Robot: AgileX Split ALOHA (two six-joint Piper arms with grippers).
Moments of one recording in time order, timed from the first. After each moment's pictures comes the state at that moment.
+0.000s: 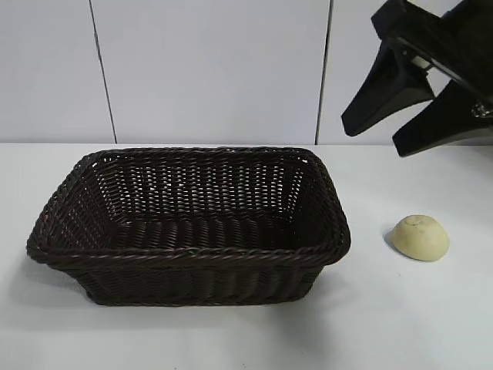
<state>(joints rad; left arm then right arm) -0.01 -0.01 -0.50 0.01 1.13 0.01 0.23 1.34 -0.89 0.55 0.68 -0.29</state>
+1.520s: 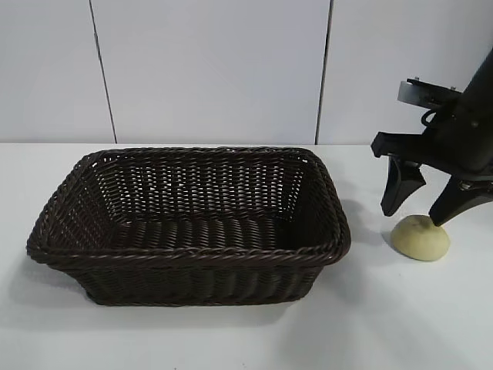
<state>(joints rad) -0.01 -0.01 -0.50 0.01 1.13 0.01 0.07 1.84 -1.12 0.28 0.70 -0.14</state>
